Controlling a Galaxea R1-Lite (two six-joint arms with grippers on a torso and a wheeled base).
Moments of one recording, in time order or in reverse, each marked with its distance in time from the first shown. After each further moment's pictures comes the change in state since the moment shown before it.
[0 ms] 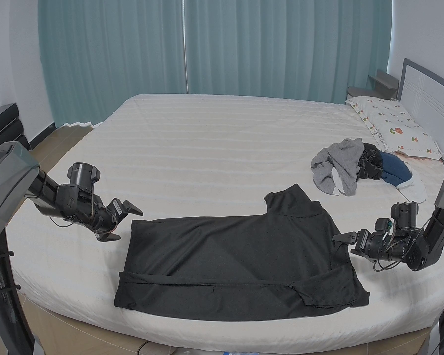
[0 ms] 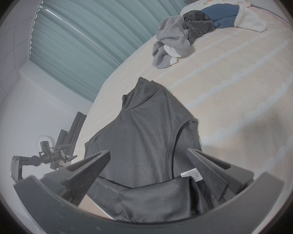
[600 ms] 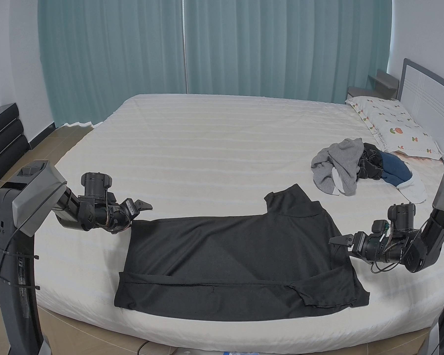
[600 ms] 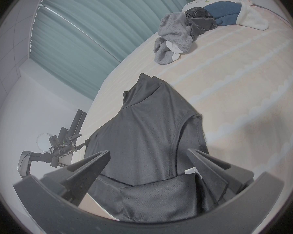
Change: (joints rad) left arm -0.003 0.222 -0.095 -0.299 0.006 0.101; right arm 0.028 0.007 0.002 0.001 -0.002 0.000
